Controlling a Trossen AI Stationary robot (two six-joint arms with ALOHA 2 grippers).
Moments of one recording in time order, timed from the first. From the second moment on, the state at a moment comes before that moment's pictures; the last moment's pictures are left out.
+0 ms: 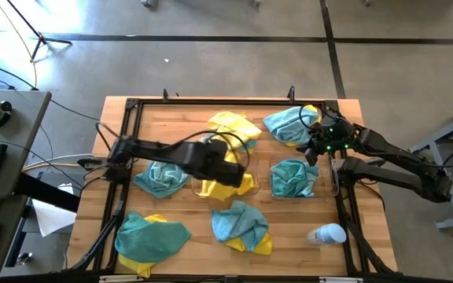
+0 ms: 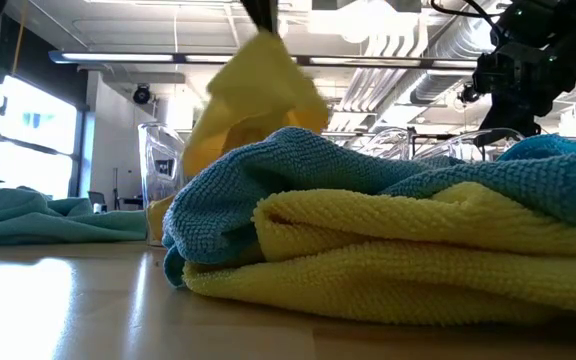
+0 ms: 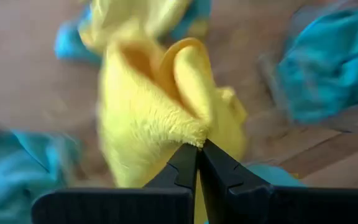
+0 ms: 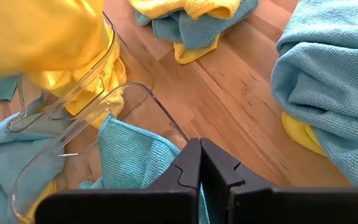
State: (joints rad) left arm -0.21 2.06 2.20 -1.51 -0.40 -1.41; right arm -0.58 0.62 0.53 -0.70 -0.30 0.24
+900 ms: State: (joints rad) left arm -0.10 2.19 1.77 -1.02 -0.17 -1.53; right arm -0.58 0.62 0.53 -0.72 -0.30 0.25
